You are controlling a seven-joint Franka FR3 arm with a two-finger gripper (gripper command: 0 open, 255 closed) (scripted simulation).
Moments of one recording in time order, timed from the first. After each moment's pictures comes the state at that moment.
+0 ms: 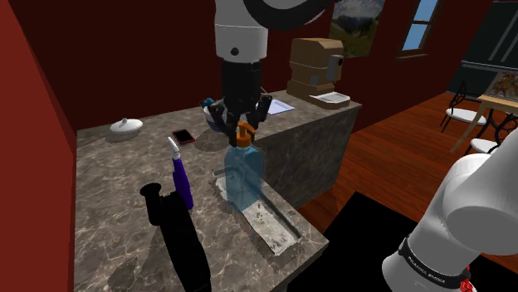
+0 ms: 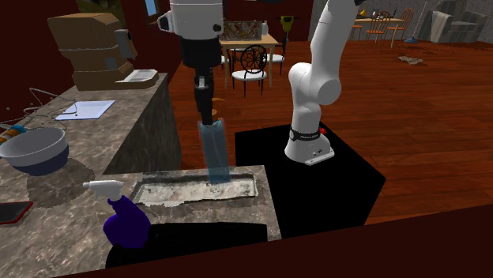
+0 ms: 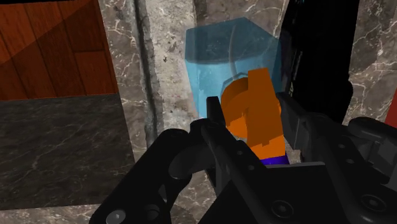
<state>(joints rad) 0.02 -0.25 0.47 -2.01 0.11 1.79 0.65</state>
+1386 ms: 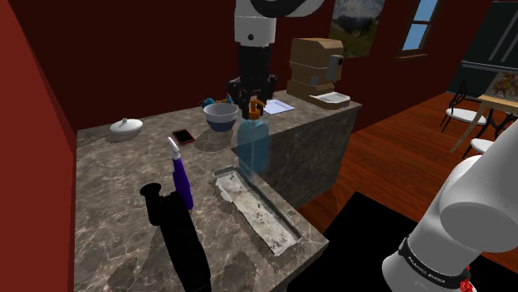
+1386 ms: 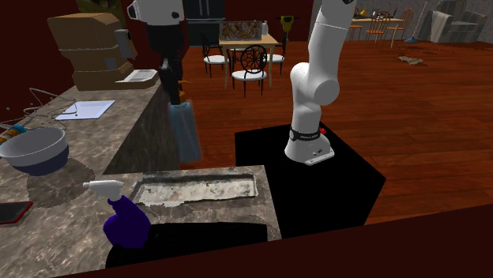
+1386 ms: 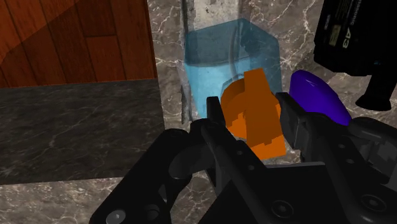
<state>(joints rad) -0.07 -0.18 0.35 -1.93 0.05 1.77 0.46</state>
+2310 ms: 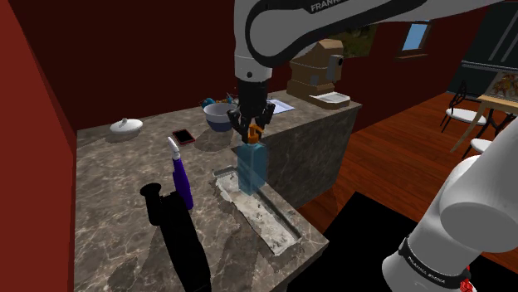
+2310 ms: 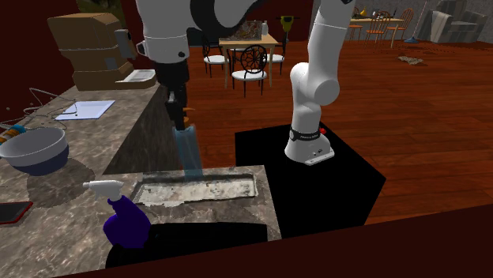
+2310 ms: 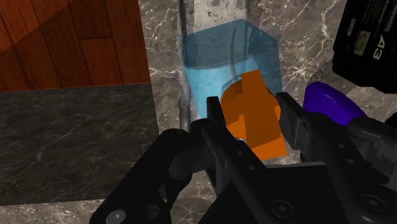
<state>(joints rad) -0.06 -0.16 0.36 -2.10 0.05 1.95 0.47</state>
